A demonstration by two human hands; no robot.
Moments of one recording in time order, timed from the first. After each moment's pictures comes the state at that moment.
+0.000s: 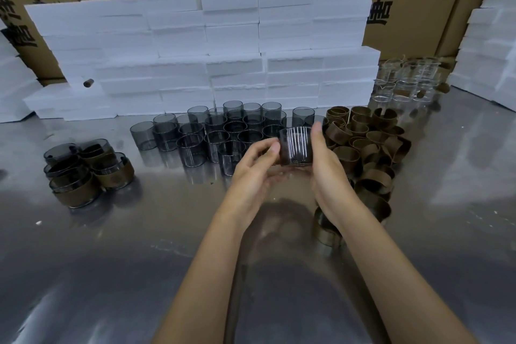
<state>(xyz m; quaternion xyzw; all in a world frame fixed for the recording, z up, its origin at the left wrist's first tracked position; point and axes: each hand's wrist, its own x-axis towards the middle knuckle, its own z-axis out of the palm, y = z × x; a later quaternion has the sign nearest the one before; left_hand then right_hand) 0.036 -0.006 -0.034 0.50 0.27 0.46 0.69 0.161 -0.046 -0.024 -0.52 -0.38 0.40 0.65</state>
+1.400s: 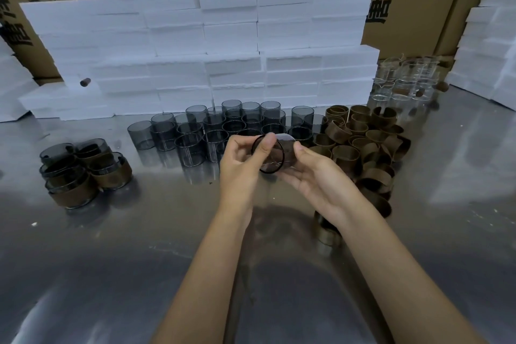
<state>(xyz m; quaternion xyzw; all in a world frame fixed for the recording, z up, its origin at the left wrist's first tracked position) 0.031 -0.004 -0.031 0.51 0.30 0.58 0.56 0.160 -0.053 -0.024 -0.37 -0.32 0.57 0.66</state>
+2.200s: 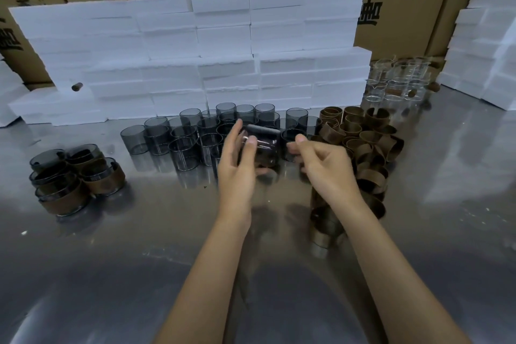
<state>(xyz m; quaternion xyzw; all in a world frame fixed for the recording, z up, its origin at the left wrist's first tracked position) 0.038 -0.012 -0.025 0.49 0.31 0.60 0.56 0.173 -0.057 -0.020 -0.63 -0.46 0.19 0.60</state>
